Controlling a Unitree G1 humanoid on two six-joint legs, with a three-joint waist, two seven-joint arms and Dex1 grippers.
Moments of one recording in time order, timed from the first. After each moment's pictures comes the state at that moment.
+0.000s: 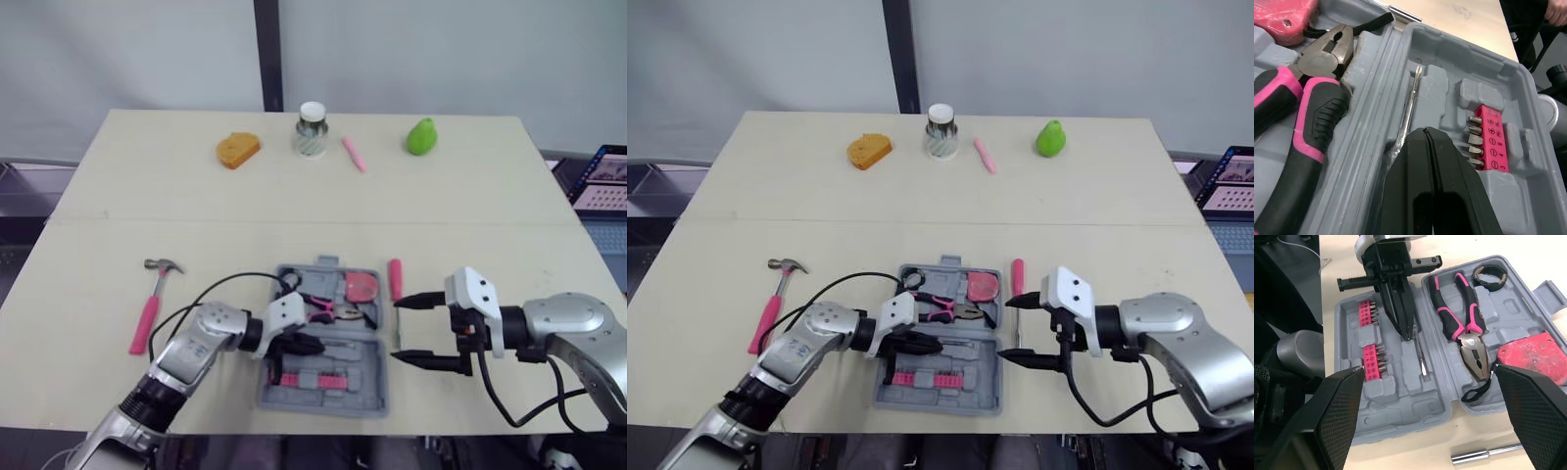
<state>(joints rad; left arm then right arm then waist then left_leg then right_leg) -0.33 0.51 -0.40 -0.06 -0.16 0.44 -1.00 -0.10 -0.93 -0.03 -0.51 0.55 0.59 1.10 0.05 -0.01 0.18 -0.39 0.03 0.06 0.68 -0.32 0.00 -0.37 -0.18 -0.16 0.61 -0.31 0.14</state>
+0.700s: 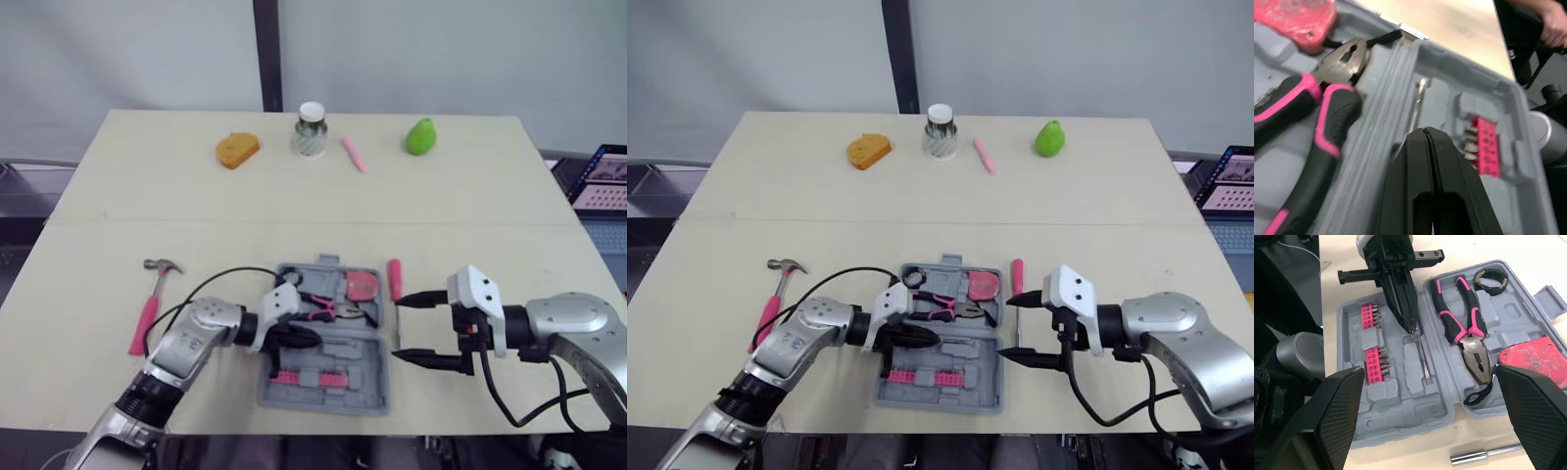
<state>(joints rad) -0.34 0.51 -0.35 -0.06 -0.20 0.50 -1.01 -0.10 -0.93 -0.05 -0.51 0.56 0.59 1.10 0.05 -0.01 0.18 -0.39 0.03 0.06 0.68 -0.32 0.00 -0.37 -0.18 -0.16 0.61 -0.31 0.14</state>
